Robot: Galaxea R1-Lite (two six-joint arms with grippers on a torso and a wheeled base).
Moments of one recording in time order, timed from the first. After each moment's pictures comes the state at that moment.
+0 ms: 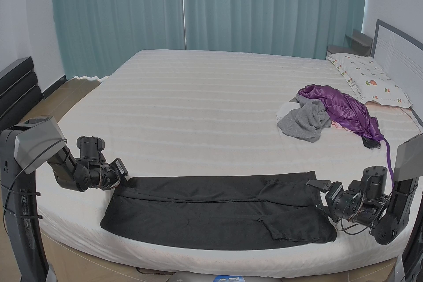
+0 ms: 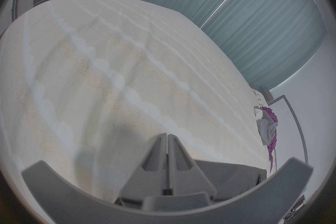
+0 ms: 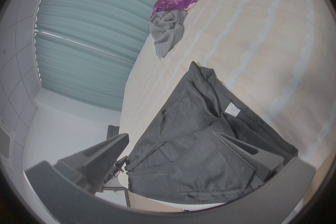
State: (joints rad) left arm 0.03 2.37 -0.98 -0.66 -0.20 -0.62; right arm 0.21 2.13 -0.11 -1.51 0.19 1.08
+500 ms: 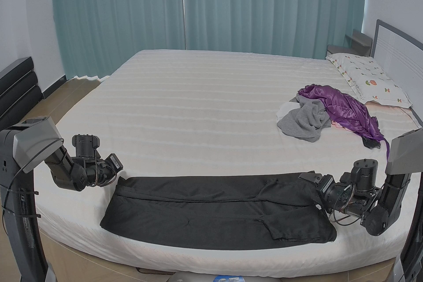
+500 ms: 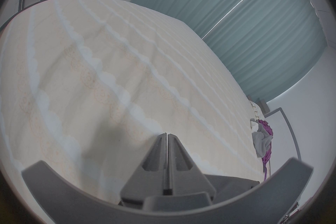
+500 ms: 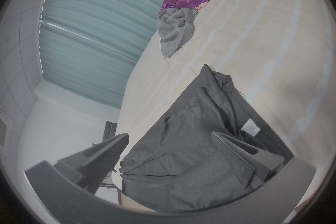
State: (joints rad) left arm 0.05 2.37 -0.98 -0.73 -0.19 -0.68; right arm 0.22 2.17 -0.26 -1.42 0.19 1.02
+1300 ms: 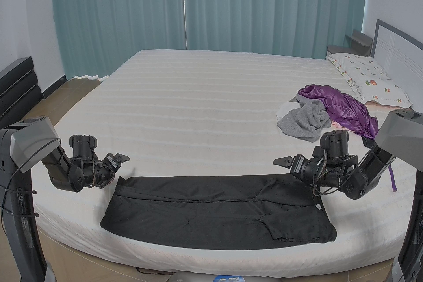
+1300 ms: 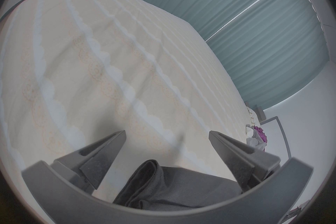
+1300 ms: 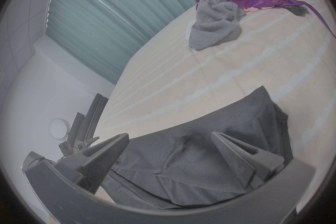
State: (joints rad) left arm 0.07 2.35 -0.94 -0.74 -0.22 -0.76; right arm 0.28 2.20 -0.79 -0.82 0.19 0.71
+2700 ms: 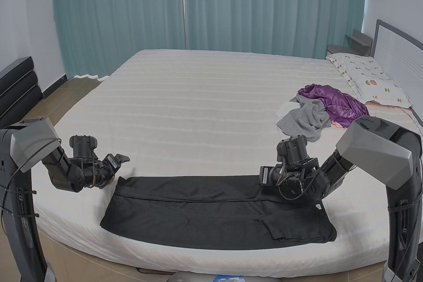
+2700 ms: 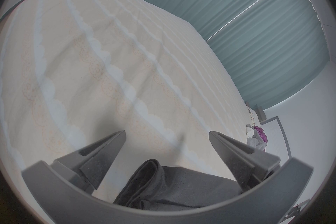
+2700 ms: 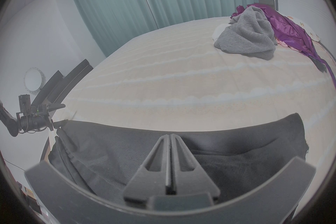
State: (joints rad) left arm 0.07 2.35 -0.94 -0.74 -0.22 -0.76; right arm 0.44 2.40 -1.09 -0.63 -0.07 0.40
